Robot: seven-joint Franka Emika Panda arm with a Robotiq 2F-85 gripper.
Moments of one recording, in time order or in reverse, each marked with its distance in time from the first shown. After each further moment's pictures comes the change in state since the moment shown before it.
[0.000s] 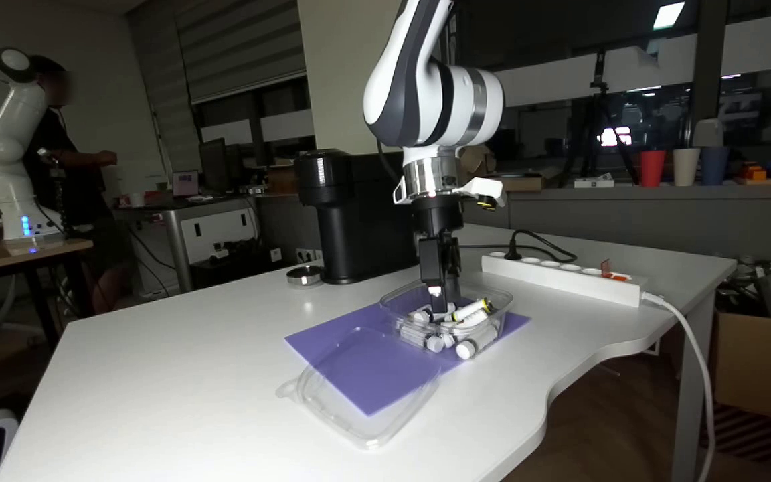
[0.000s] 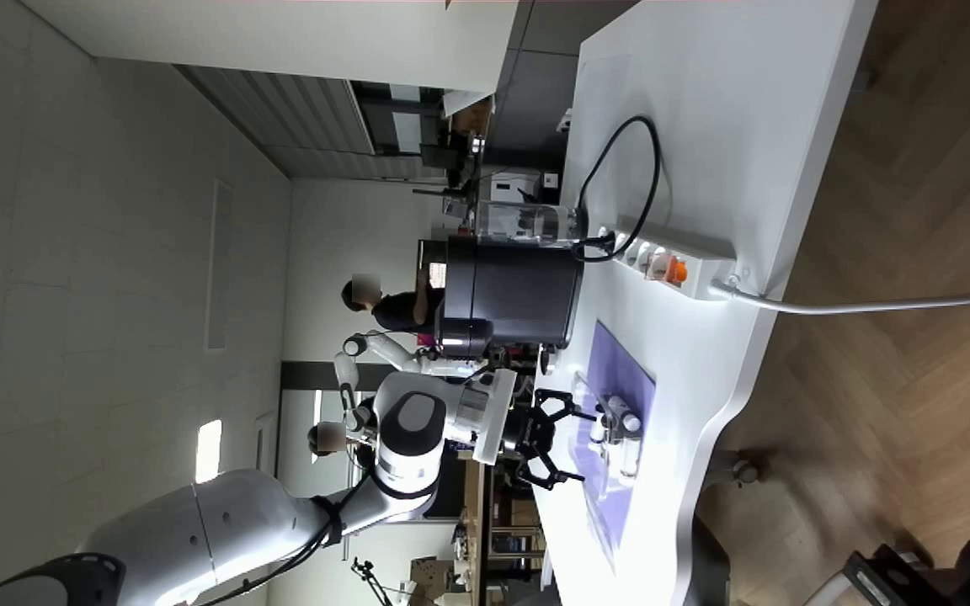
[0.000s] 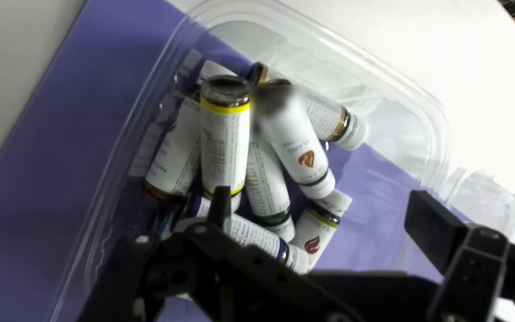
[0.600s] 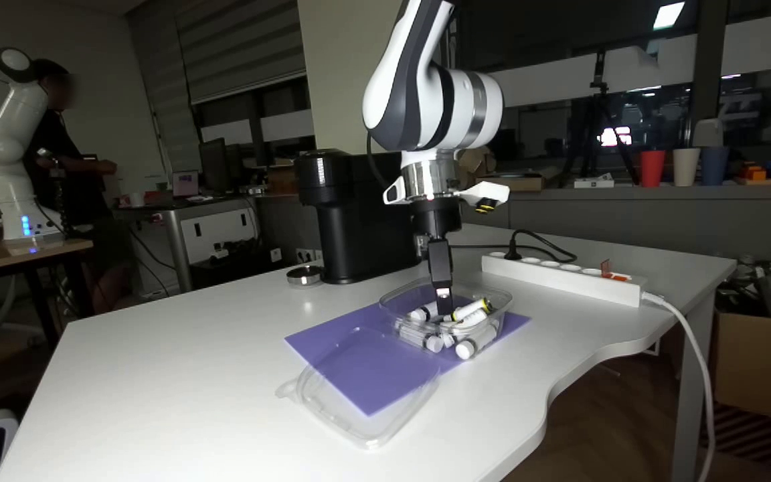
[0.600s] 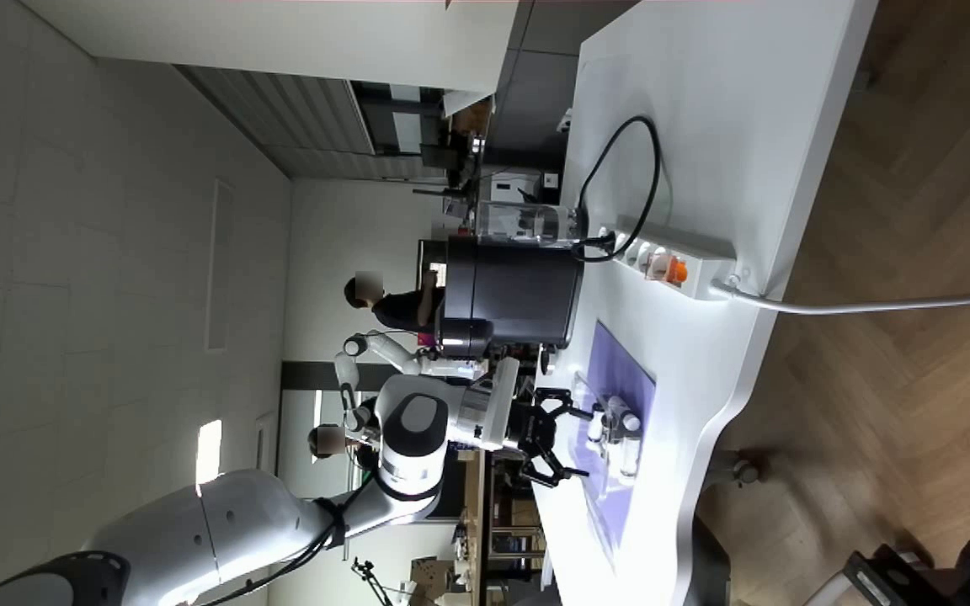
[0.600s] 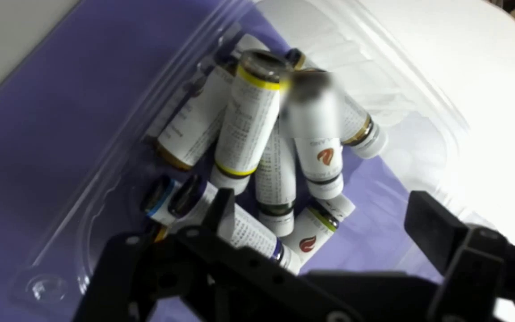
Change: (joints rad) arm -0.003 0.008 0.008 -0.002 -0.025 0.039 -0.220
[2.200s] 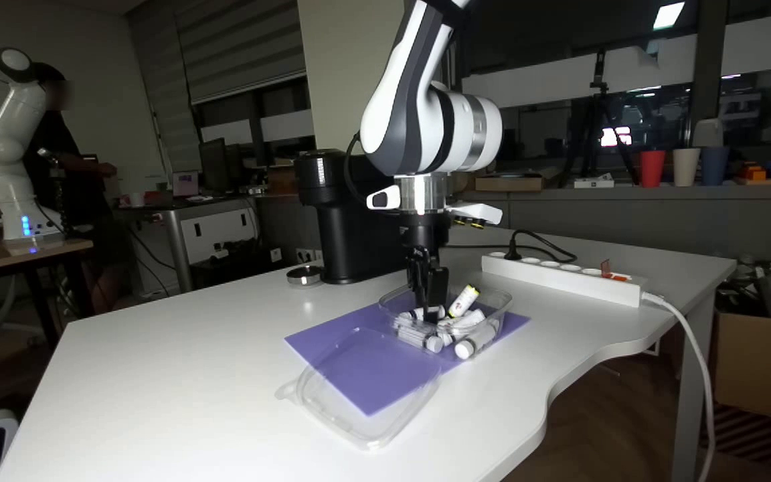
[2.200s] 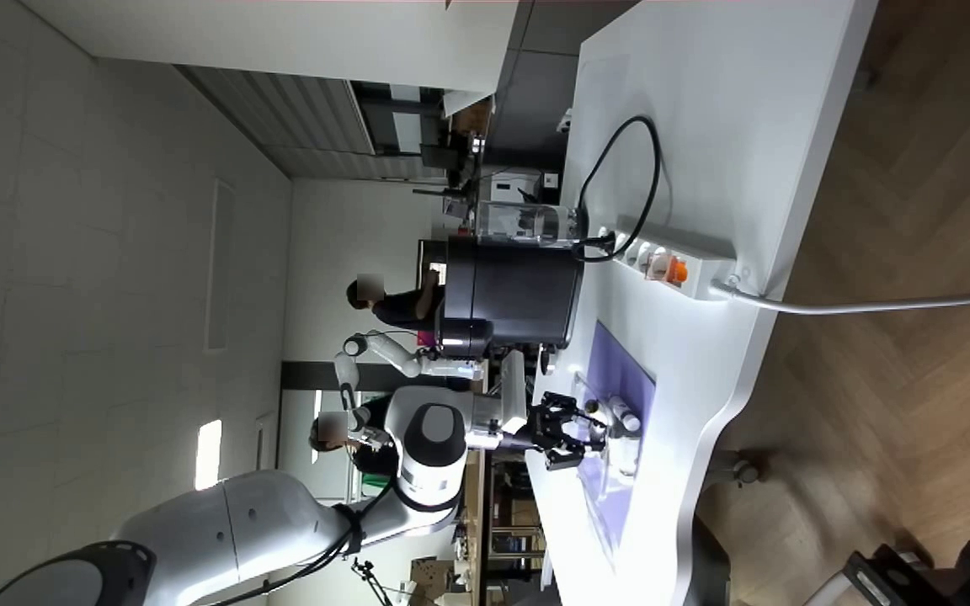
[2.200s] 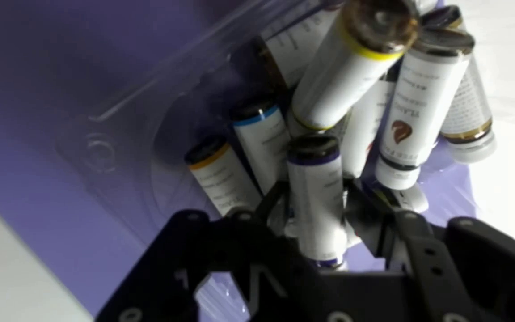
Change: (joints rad) arm 0.001 0.046 0.021 -0.020 -0.021 0.229 -0.315
